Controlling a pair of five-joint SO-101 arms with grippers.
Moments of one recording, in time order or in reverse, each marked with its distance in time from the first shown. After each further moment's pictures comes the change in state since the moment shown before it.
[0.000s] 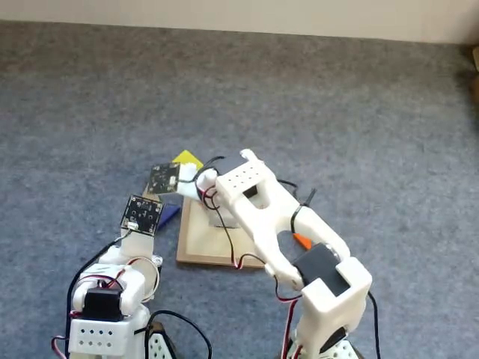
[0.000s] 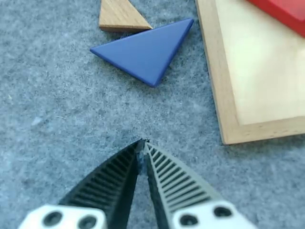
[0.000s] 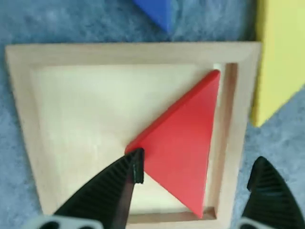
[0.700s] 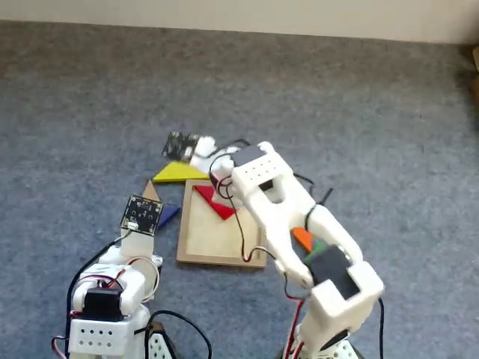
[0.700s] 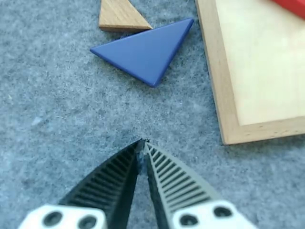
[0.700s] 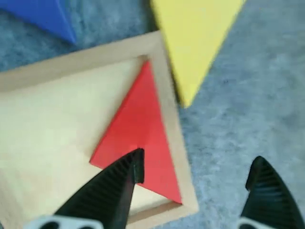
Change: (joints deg) left arm 0.0 0.0 0.0 0.0 0.0; right arm 4.3 -5.2 0.2 -6.1 -9.6
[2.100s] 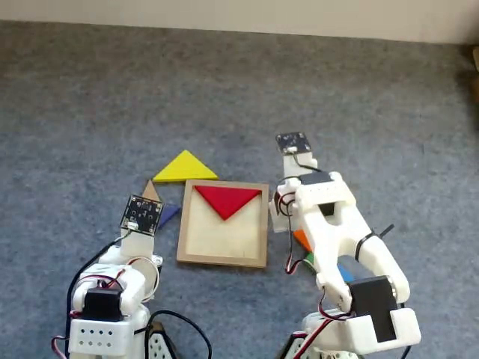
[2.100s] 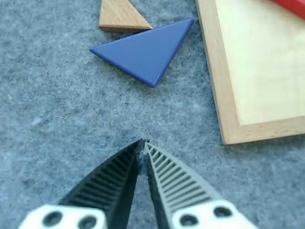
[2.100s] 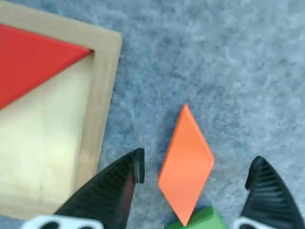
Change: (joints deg) left arm 0.0 0.0 0.0 0.0 0.0; right arm 17.8 -14.6 28.3 -0.9 -41.5
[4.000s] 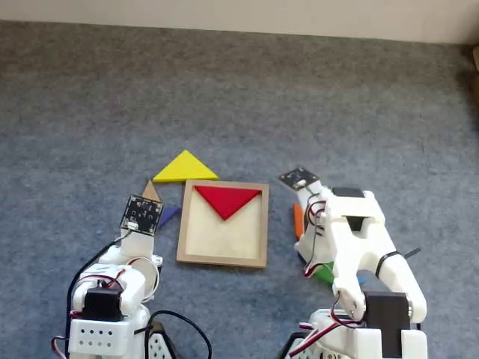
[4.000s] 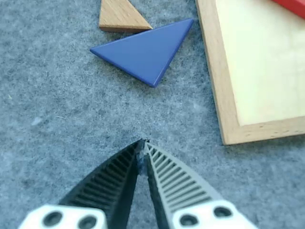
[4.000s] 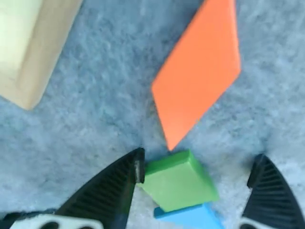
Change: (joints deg) left arm 0.0 0.0 0.0 0.0 0.0; right arm 12.5 -2.6 9.4 12.8 32.0
